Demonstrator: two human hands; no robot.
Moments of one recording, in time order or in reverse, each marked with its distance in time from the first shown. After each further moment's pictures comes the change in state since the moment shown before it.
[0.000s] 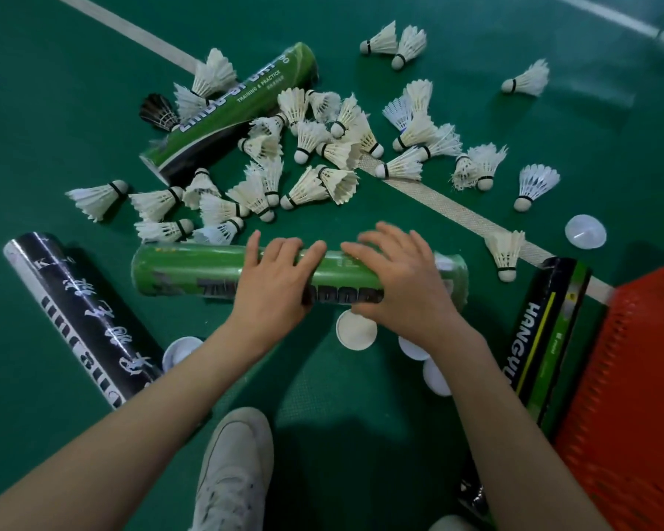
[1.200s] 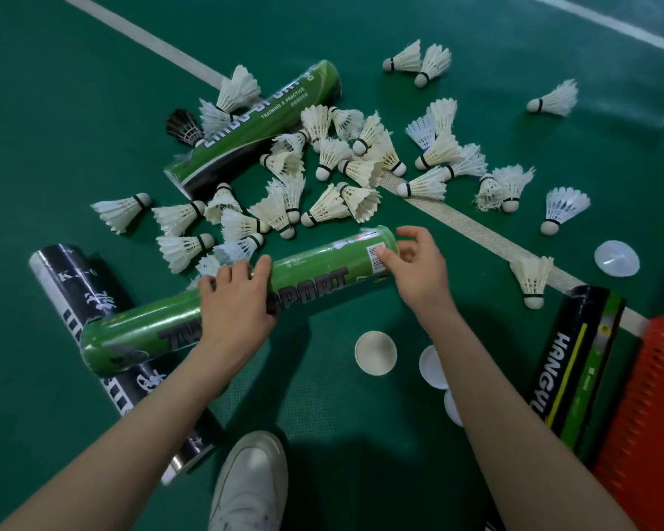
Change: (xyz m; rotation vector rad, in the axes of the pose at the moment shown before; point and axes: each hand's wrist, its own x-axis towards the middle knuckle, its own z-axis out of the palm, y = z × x) left_hand -0.011 -0.054 0.006 0.024 -0.208 -0.405; right_hand 0.060 0.008 0.025 0.890 0.206 0.619
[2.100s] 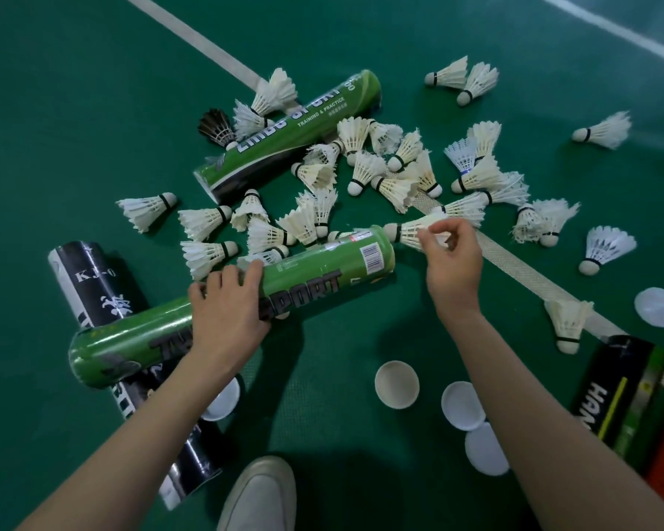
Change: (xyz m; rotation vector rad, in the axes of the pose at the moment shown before) left_hand 0.018 -0.041 0.001 -0.055 -0.011 -0.116; right_hand 0.051 -0.009 0.022 0.002 0.221 -0.172
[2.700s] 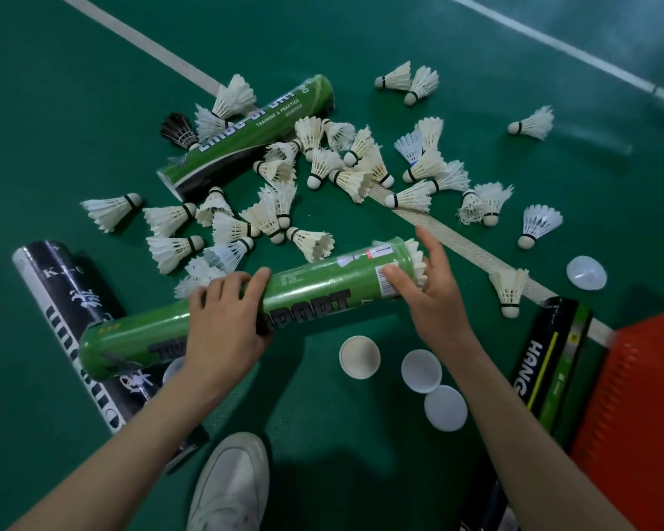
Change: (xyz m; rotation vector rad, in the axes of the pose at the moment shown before) left_hand -0.053 0.037 -0.001 -0.072 0.169 0.225; right_hand -0.076 -0.020 -0.079 0.147 -0.323 0.068
